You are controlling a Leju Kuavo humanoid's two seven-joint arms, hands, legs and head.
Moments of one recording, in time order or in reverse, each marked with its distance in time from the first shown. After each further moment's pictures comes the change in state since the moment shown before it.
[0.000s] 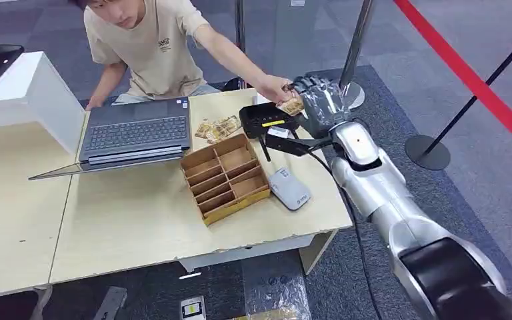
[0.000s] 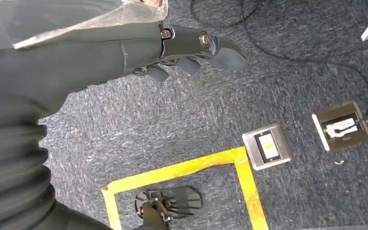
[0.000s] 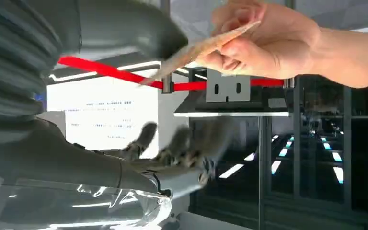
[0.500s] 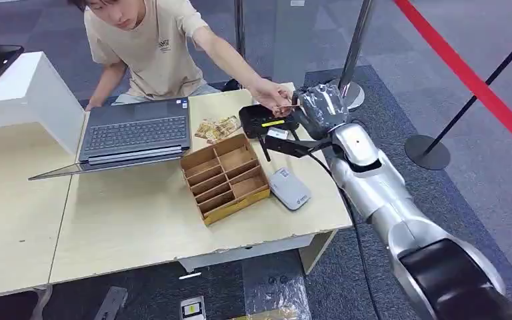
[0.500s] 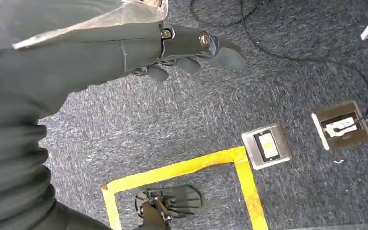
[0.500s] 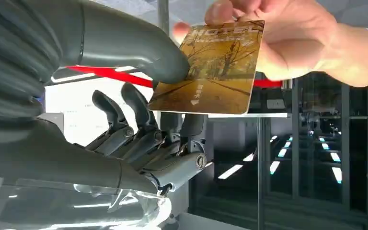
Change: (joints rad) left arm 0.000 -0.001 0.000 0.000 0.002 0.000 0.000; right arm 0.007 0.008 -0.002 0.000 -0.002 -0.003 -0.006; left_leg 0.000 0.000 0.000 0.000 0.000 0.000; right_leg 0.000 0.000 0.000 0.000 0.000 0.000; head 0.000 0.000
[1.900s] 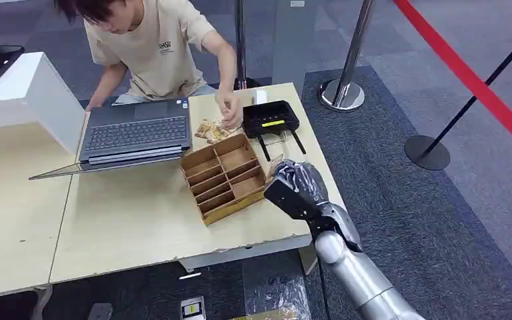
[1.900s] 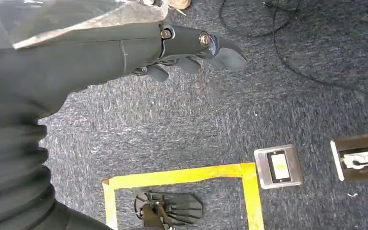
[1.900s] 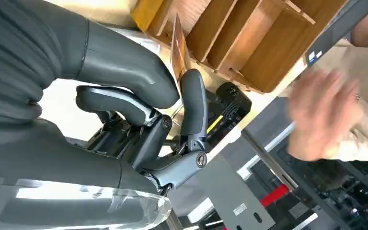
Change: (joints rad) left arm 0.067 0.018 0.053 0.001 0.092 0.051 -0.056; right arm 0.520 0.071 -0.067 -0.455 -0.592 0.138 0.027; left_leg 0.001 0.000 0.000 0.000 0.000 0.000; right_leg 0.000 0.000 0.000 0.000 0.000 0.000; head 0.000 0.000
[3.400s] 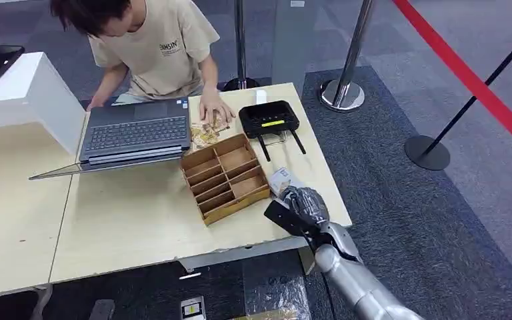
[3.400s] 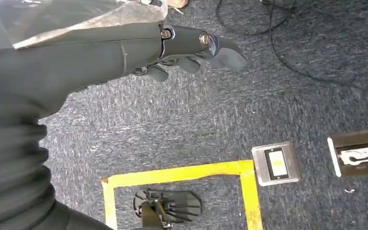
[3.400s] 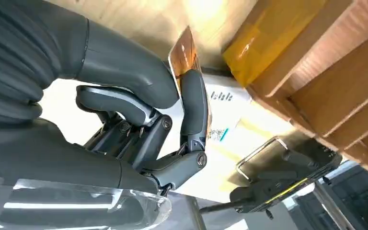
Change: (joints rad) left arm -0.015 -0.008 0.005 0.000 -0.019 0.000 0.018; right arm -0.047 0.019 0.010 0.387 0.071 -0.081 -0.062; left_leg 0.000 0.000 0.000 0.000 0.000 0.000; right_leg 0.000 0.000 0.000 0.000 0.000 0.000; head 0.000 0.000
